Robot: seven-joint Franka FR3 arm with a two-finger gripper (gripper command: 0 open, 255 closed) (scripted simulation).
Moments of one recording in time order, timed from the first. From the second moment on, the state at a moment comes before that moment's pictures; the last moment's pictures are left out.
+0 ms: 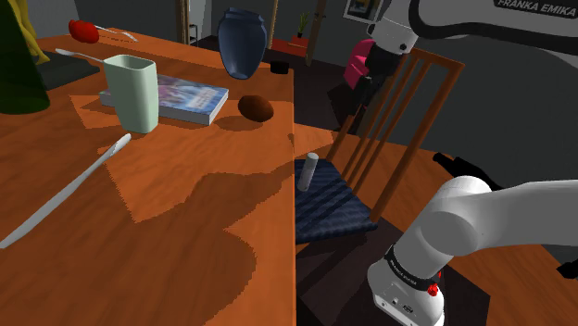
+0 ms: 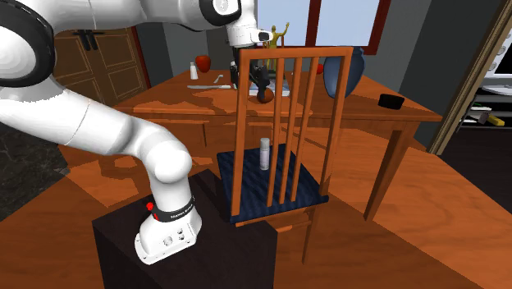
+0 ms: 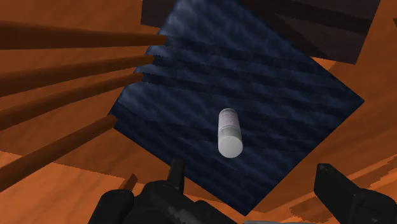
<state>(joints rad) -0.01 -0.83 -0.01 -2.43 -0.06 1.71 -0.16</state>
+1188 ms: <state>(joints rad) 0.03 -0.49 -0.06 -2.69 -0.06 2.29 -0.25</state>
